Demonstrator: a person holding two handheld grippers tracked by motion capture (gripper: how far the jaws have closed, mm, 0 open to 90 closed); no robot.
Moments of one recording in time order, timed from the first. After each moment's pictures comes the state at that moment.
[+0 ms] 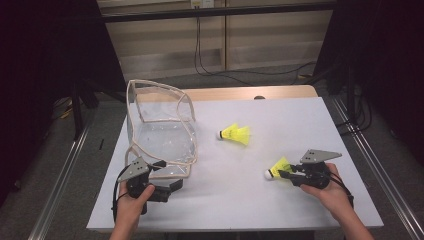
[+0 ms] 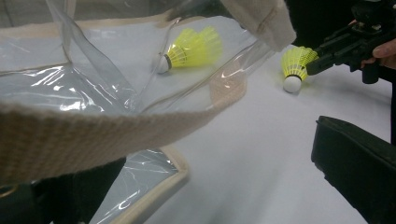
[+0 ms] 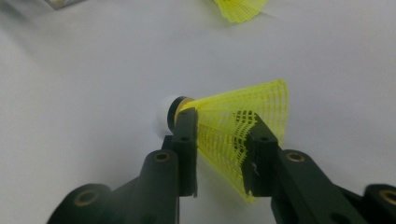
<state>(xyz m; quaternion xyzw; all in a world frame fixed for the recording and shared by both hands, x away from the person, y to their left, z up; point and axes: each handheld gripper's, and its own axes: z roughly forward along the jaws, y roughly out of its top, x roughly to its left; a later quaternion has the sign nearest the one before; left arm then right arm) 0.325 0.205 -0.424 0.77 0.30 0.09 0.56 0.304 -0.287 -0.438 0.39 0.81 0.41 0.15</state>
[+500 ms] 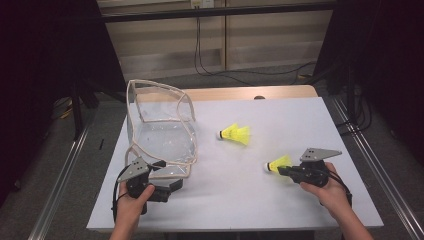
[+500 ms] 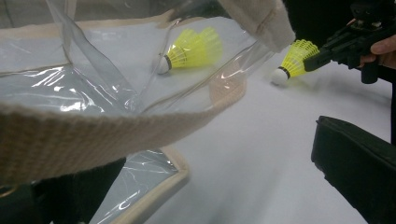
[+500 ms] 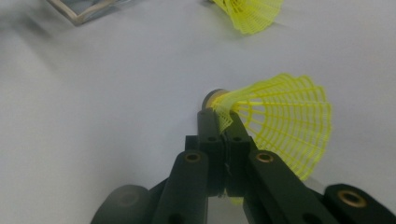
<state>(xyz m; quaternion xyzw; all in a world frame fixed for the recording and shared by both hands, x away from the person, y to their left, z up) 0.325 0.205 -0.424 0.77 0.30 0.09 0.56 0.308 -0.286 -0.436 0.39 0.80 0.44 0.12</state>
